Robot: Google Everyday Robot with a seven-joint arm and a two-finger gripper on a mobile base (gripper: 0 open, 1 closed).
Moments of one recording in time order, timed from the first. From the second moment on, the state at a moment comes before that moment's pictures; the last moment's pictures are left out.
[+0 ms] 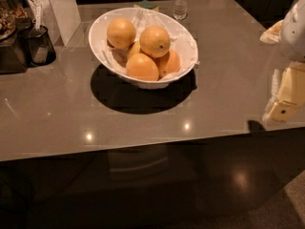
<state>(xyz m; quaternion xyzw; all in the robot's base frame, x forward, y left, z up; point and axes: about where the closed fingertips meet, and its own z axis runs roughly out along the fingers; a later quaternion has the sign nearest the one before) 0.438 -0.217 0.976 -0.60 0.78 -0.03 0.16</state>
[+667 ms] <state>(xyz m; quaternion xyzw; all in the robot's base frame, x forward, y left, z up) 0.452 -0.212 0.978 -0.61 0.77 -0.02 0.17</state>
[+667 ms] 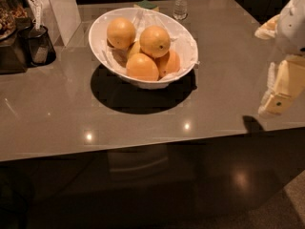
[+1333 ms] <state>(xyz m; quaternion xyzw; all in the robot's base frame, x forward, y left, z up) 0.548 -0.131 0.975 -0.70 0.68 0.06 0.21</state>
